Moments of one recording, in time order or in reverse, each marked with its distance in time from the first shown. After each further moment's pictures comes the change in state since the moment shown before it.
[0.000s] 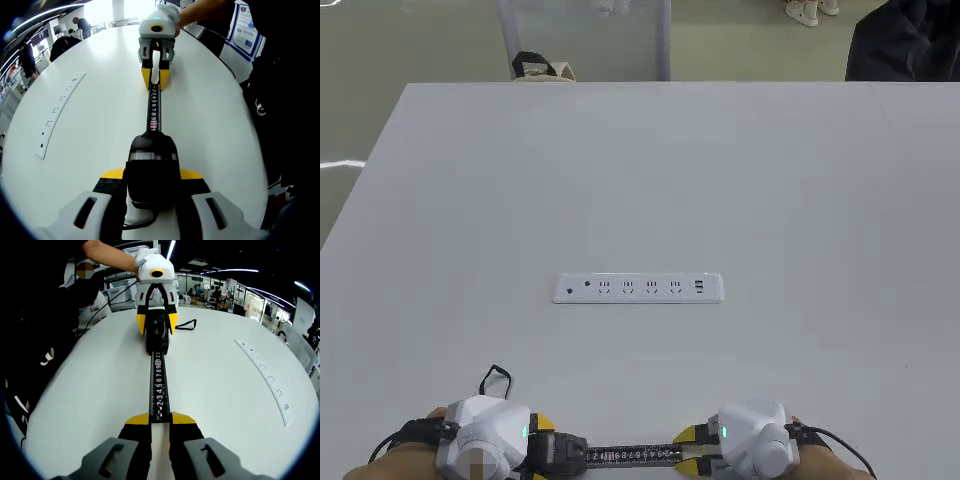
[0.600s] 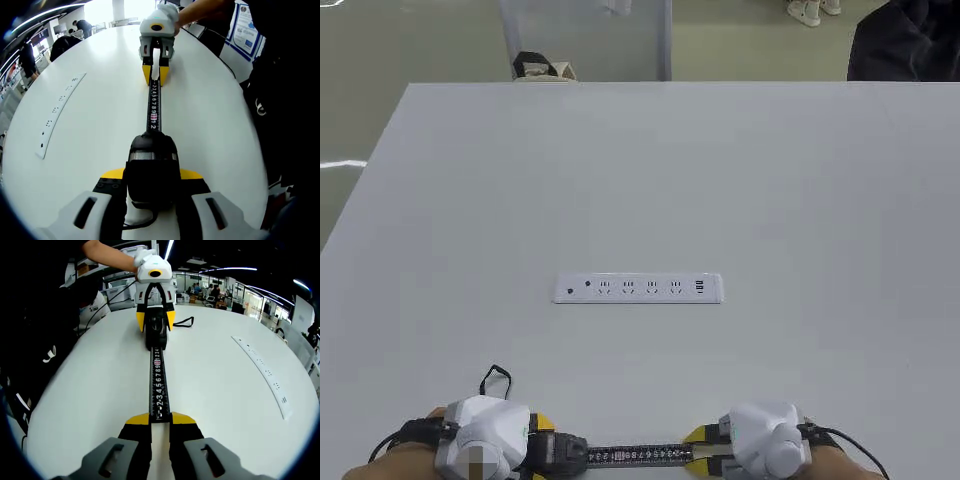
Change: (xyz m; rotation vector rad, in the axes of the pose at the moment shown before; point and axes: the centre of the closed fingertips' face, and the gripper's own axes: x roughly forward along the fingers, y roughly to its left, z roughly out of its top) left arm -0.004 -0.002 0.008 -0.001 0.001 0.001; right arm -0.012 -0.001 -0.010 0.014 0.009 -0.005
